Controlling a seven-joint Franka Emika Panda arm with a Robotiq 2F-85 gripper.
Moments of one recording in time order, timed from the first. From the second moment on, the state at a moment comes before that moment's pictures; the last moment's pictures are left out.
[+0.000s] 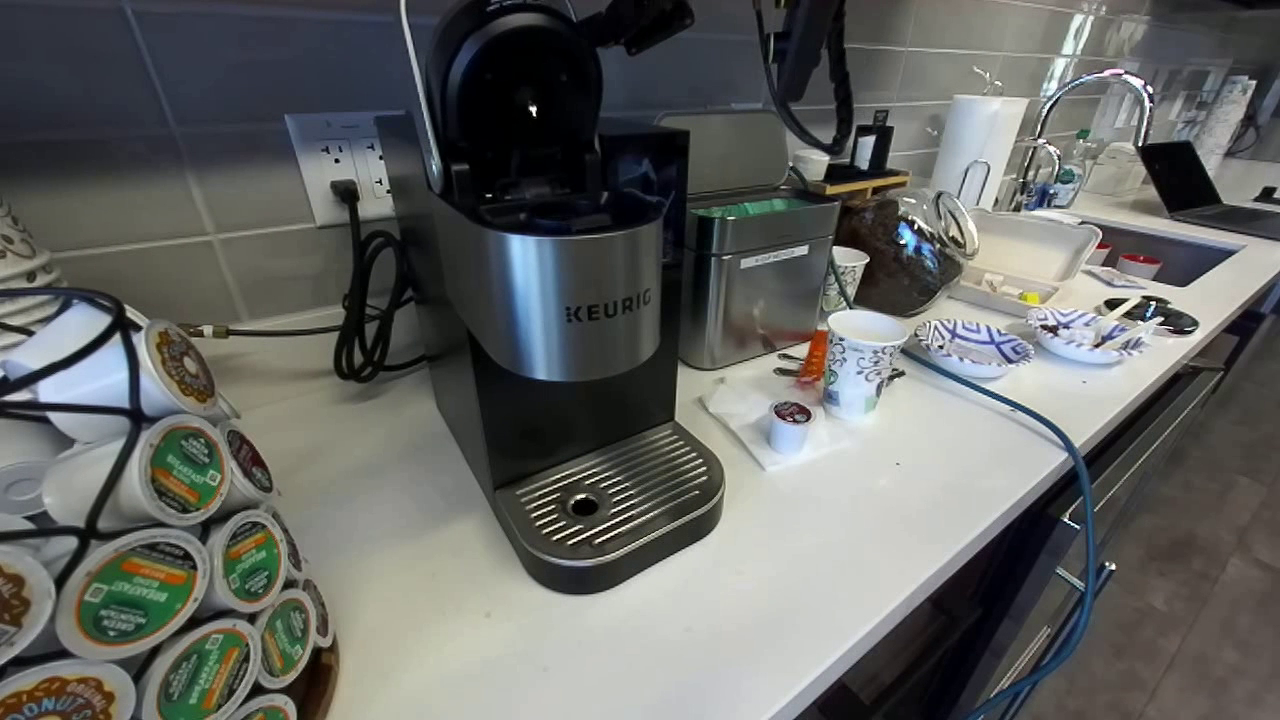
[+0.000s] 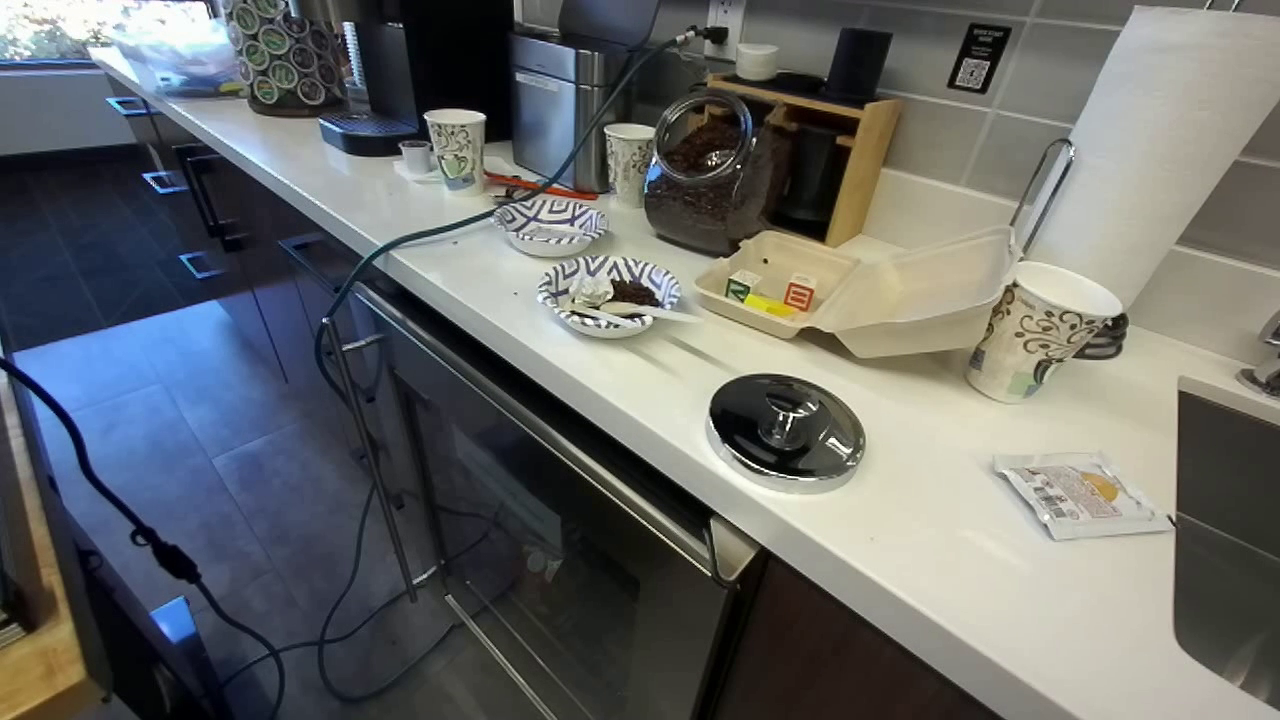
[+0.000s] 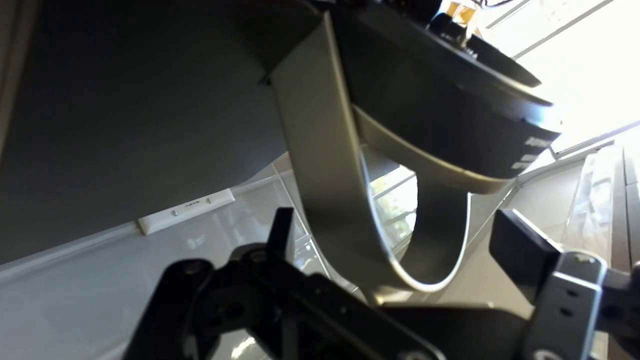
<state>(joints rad) 0.10 0.46 0.48 -1.39 0.97 2.70 -0.83</state>
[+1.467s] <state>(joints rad) 0.04 0.46 0.46 -1.31 0.81 2.27 -0.70</state>
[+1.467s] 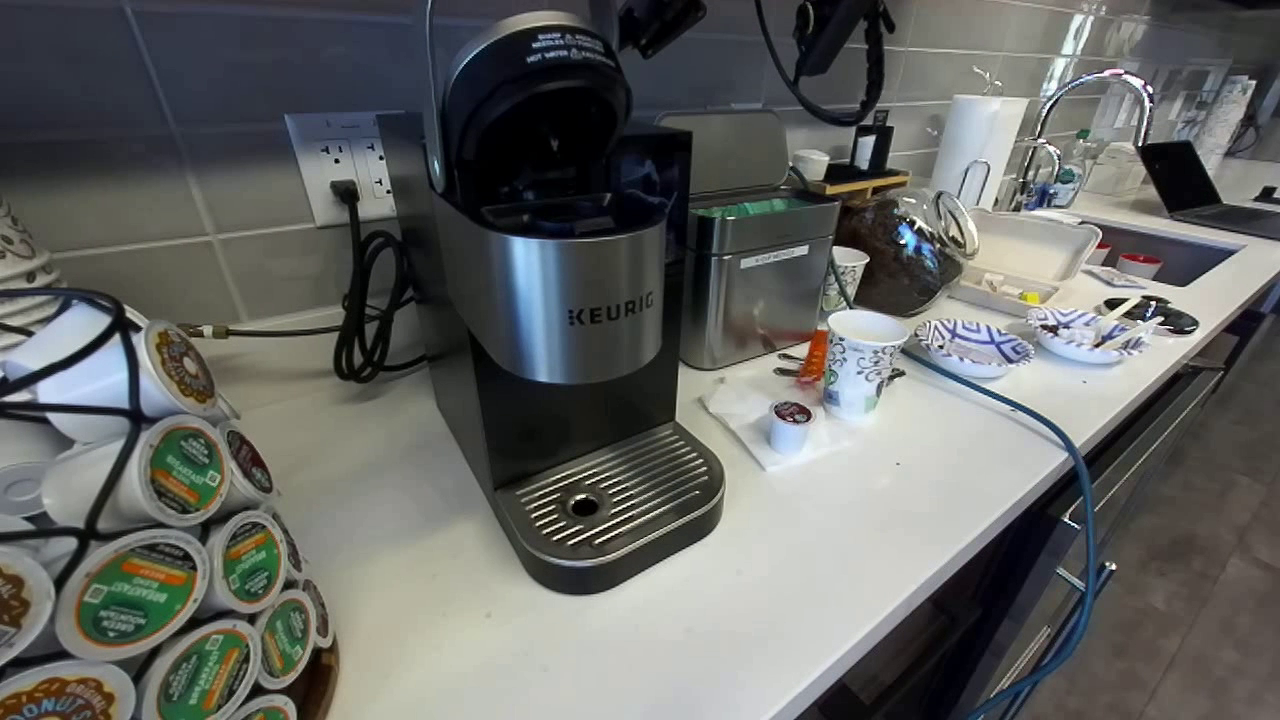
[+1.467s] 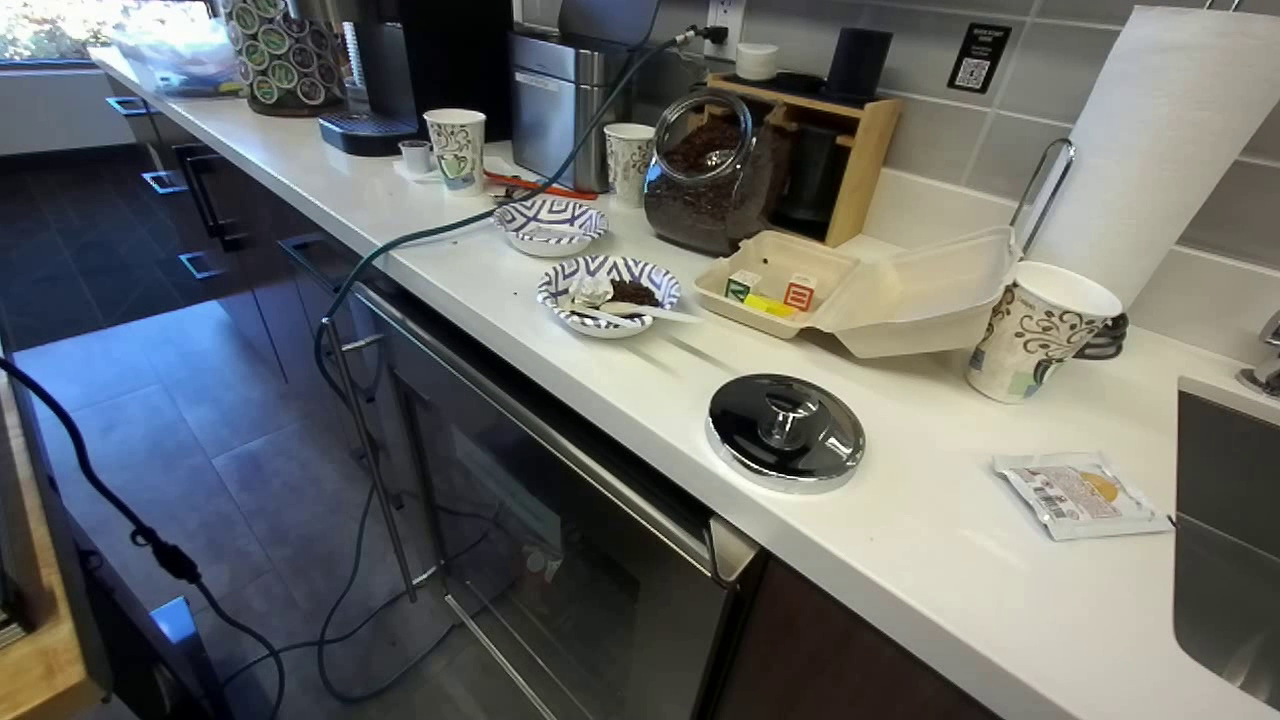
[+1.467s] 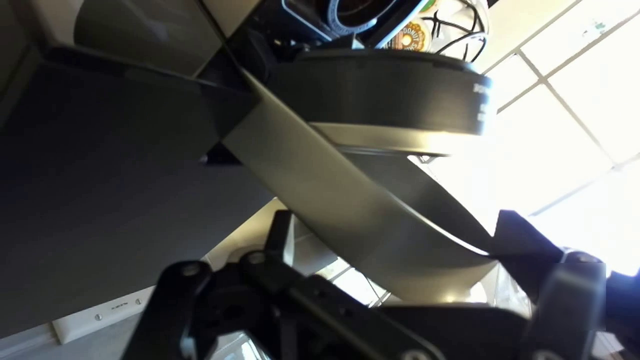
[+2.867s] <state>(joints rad) 0.19 0.33 0.33 -1.47 0.80 2.64 -0.82</state>
